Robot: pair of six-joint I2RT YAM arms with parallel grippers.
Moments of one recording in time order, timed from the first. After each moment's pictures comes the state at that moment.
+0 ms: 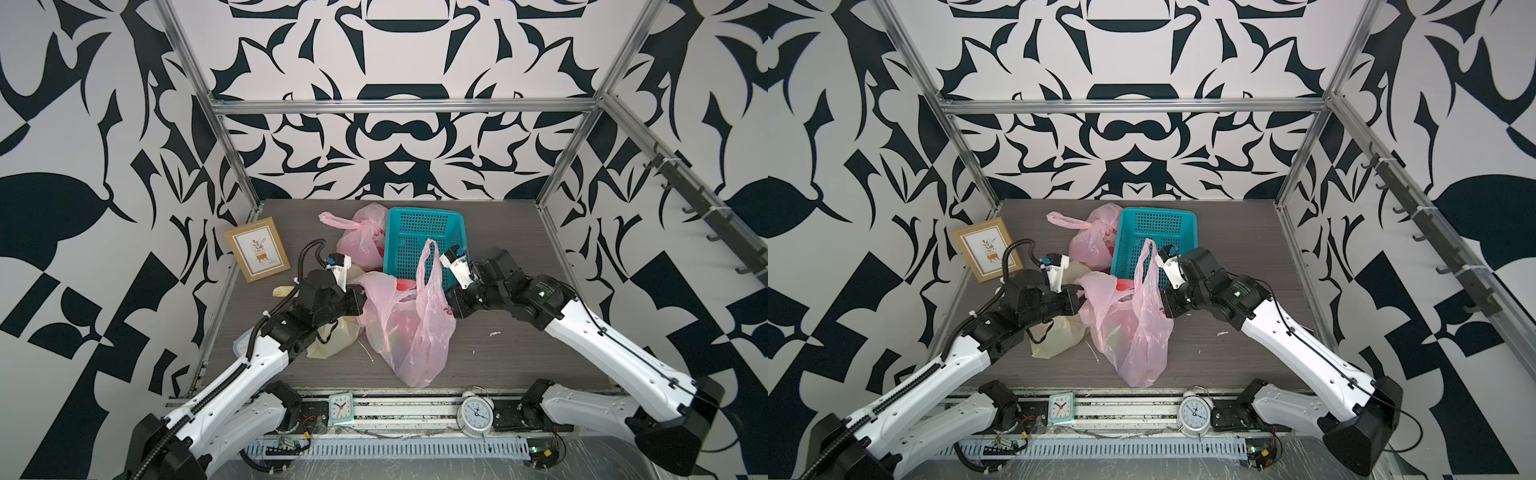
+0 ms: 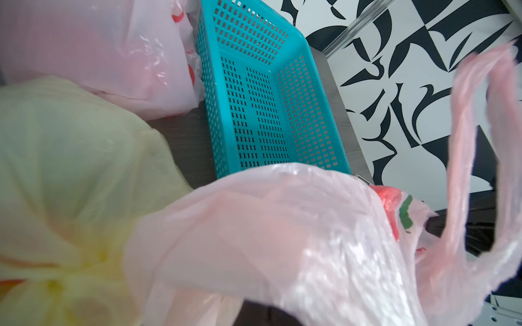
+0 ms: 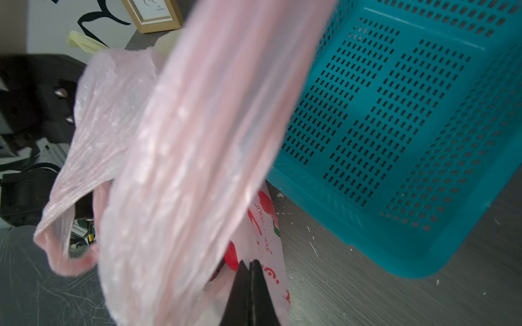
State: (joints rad) left arm -0.54 0.89 0.64 -0.25 0.26 -0.62; right arm 0.69 1.09 1.05 -0.80 -0.22 0.29
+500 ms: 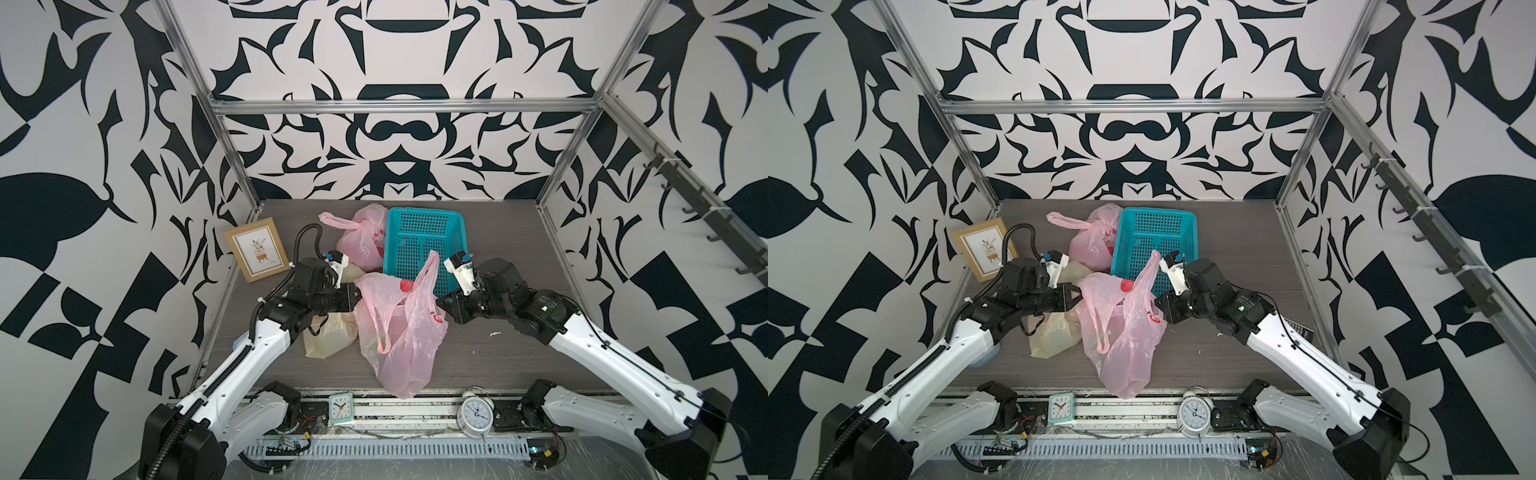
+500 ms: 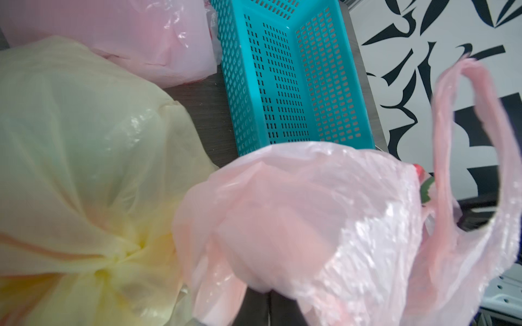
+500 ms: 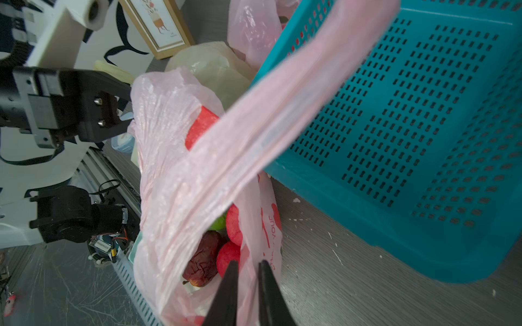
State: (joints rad) left arm -0.43 1.01 0.76 -0.45 0.44 -0.47; right arm 0.70 1.03 0.96 -0.63 -0.27 0.38
